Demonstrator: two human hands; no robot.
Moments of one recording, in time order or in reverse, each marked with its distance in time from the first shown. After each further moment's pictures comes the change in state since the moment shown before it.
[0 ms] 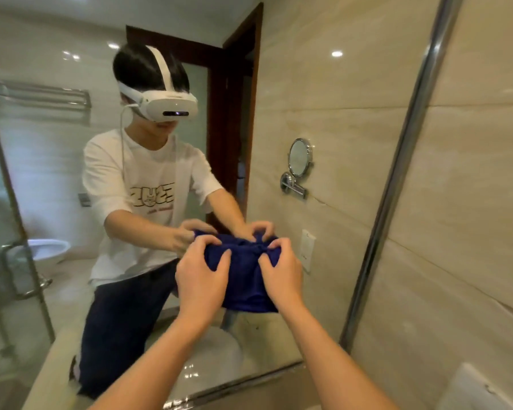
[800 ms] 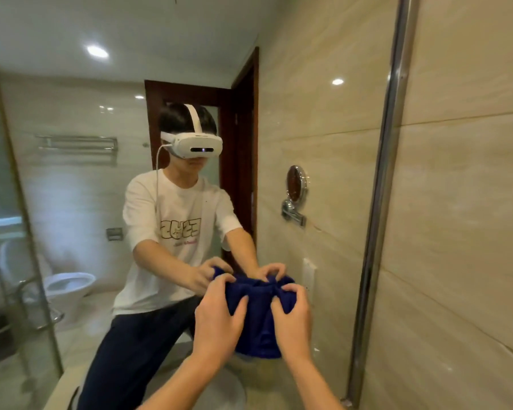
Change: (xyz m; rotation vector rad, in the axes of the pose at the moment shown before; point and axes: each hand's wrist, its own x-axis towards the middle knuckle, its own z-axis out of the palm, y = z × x) left_hand -0.028 0.014 0.083 0.119 -0.146 0.122; right_hand 0.019 0.078 -0.034 0.284 0.091 0.117
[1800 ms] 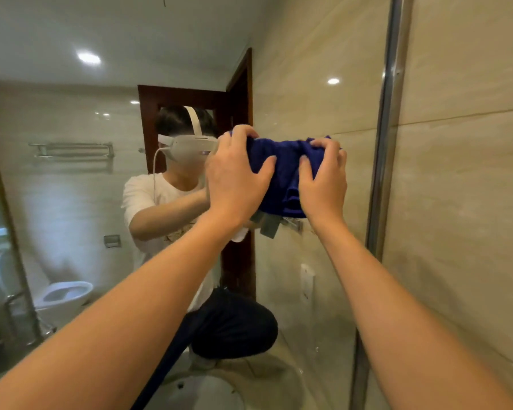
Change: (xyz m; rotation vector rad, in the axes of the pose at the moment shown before) left_hand 0.179 0.151 -0.032 0.018 0.275 0.375; right_hand 0.153 -0.178 -0.044 -0.069 0.231 -0.583
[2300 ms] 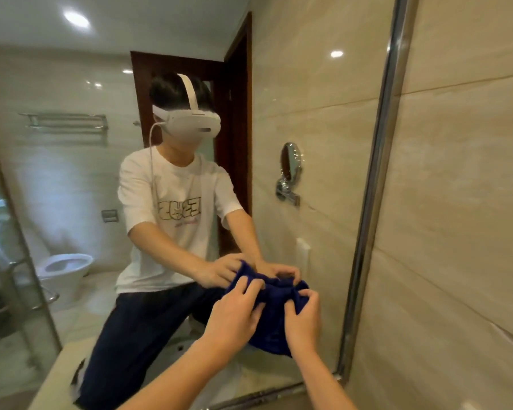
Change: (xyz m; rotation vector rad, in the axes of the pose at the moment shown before) left_hand -0.252 -0.073 0.024 0.171 -0.677 -0.071; right_hand -0.258 0.119 -0.014 -0.060 -0.210 0.815
